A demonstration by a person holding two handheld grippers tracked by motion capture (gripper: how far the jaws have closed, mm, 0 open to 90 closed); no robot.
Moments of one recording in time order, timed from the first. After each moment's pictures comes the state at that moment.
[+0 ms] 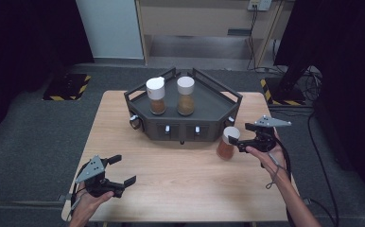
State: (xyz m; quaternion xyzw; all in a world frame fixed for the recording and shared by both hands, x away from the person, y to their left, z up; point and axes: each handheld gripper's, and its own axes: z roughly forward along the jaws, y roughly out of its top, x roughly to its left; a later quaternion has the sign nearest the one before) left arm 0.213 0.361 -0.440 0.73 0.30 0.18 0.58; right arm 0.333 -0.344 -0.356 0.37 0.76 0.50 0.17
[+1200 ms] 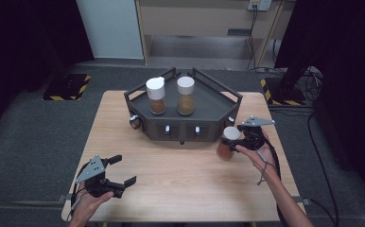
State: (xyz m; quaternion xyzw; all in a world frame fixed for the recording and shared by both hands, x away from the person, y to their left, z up) left arm 0.214 0.362 -0.440 0.73 0.30 0.18 0.58; right arm 0.357 -0.318 -0.374 0.38 0.79 0.46 0.17
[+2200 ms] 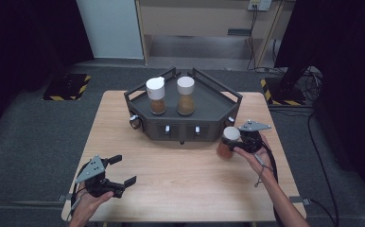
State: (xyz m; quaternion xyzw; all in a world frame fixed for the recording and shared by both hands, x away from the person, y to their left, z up) left arm 0.214 0.362 -0.441 0.73 0.30 0.18 0.58; right arm 0.351 -0.311 -0.389 0.35 0.80 0.44 0.21
